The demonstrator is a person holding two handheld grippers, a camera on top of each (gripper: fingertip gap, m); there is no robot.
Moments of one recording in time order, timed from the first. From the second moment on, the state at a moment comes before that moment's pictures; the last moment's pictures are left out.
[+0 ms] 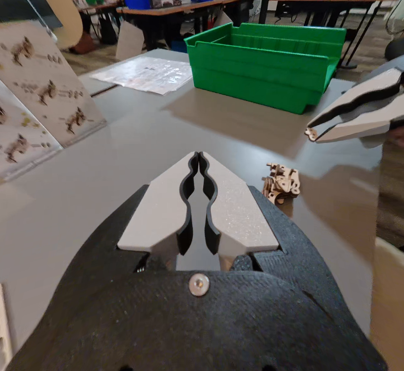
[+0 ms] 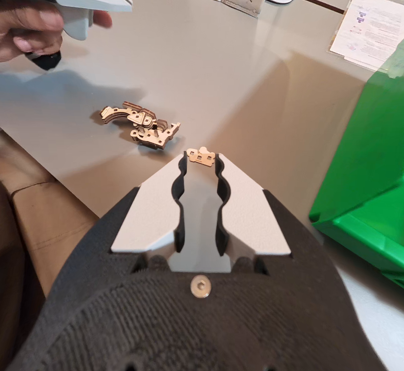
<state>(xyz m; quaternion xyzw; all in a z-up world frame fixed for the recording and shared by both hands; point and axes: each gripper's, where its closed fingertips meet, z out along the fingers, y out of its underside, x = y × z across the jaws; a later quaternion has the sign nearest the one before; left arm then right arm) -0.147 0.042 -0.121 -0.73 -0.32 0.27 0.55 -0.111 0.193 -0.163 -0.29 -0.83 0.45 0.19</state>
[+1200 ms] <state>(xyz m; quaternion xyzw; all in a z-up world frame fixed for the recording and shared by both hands) -0.099 0.102 -0.188 -0.85 -0.29 0.13 0.43 -0.095 0.129 -0.170 -0.28 -0.84 0.44 0.14</state>
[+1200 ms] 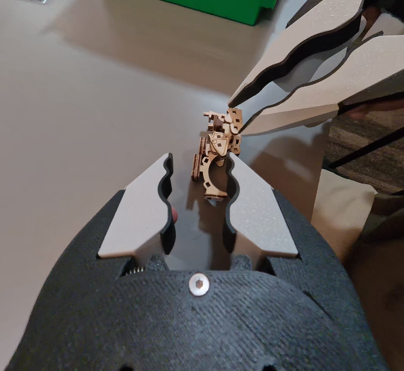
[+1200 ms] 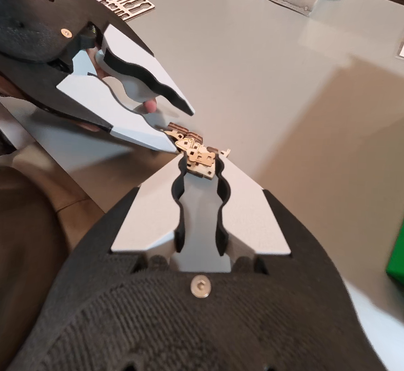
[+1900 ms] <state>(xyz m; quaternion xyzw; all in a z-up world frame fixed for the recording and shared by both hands) -0.089 0.108 -0.194 -0.86 -0.29 0.09 0.42 -0.093 0.129 -0.176 -0.29 -0.85 0.42 0.14</state>
